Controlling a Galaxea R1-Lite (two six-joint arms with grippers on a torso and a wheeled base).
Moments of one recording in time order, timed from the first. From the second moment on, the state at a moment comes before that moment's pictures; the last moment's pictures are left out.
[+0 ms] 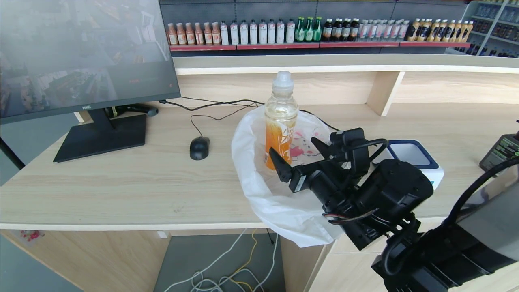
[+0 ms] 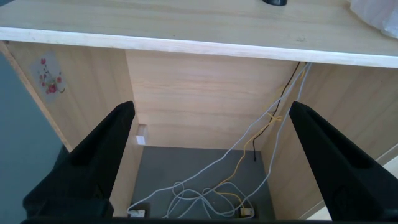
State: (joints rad) left arm 0.00 0.00 0.00 0.00 0.00 0.00; right arm 0.74 1.99 -0.70 -1.57 -0.27 -0.05
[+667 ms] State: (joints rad) left arm 0.00 0.00 0.00 0.00 0.00 0.00; right arm 0.74 1.89 -0.64 -1.57 -0.26 0.04
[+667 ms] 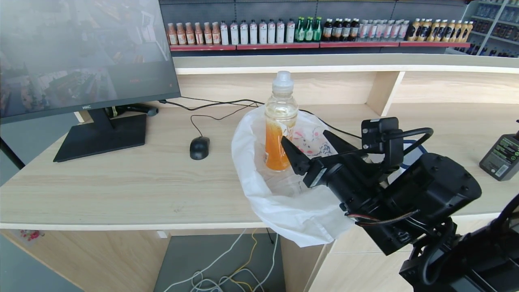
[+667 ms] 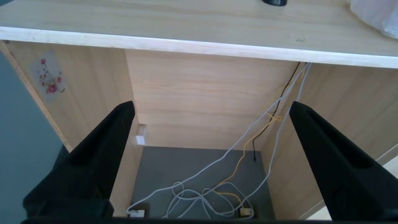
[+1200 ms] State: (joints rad) left arm 0.00 0.00 0.00 0.00 0.00 0.00; right arm 0.74 1.88 -0.63 -1.57 -0.26 0.04
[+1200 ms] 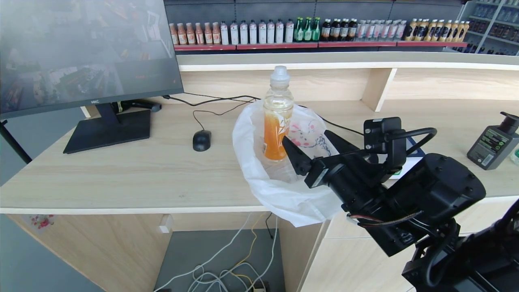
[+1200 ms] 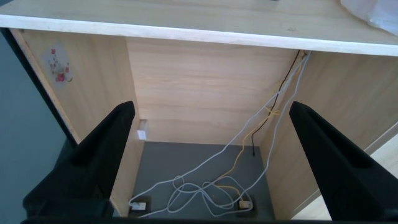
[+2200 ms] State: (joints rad) left arm 0.00 0.00 0.00 0.00 0.00 0.00; right arm 0.72 1.82 -0.45 -1.57 -0.26 0.00
